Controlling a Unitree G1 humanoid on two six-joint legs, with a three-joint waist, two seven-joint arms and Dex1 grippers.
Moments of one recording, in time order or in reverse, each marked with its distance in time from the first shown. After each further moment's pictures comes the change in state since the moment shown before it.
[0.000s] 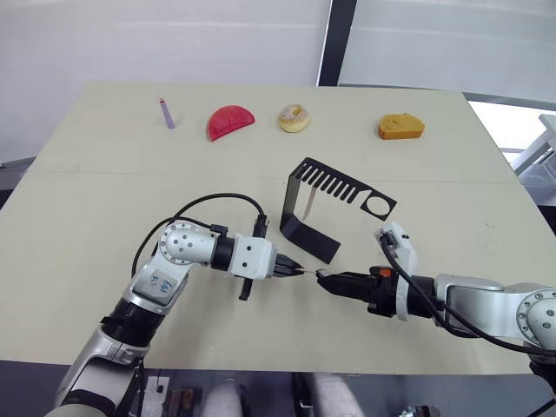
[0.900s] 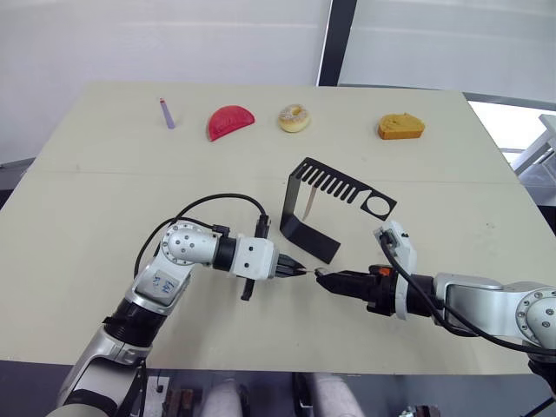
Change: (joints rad) left arm -0.001 -0.013 -0.007 0.000 0.008 -0.001 0.003; right arm -0.005 0.005 0.001 0.000 0.000 0.000 -0.002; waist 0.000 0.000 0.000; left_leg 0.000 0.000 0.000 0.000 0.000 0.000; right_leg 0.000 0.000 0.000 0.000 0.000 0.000
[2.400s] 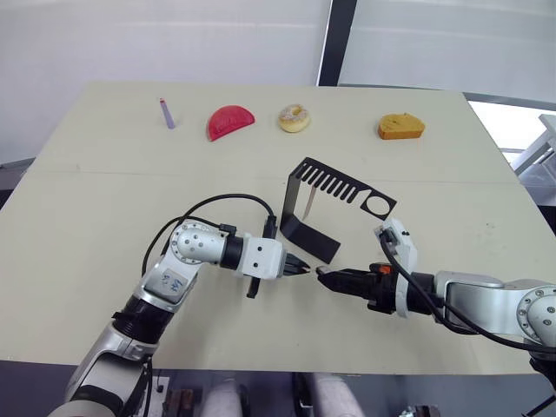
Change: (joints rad) left arm -0.024 -0.041 -0.020 0.035 0.054 -0.010 0.025; right arm -0.014 -0.011 0.005 0.001 -0.002 -0.001 -0.011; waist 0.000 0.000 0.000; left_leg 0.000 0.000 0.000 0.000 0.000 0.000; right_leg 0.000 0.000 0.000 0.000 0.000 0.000
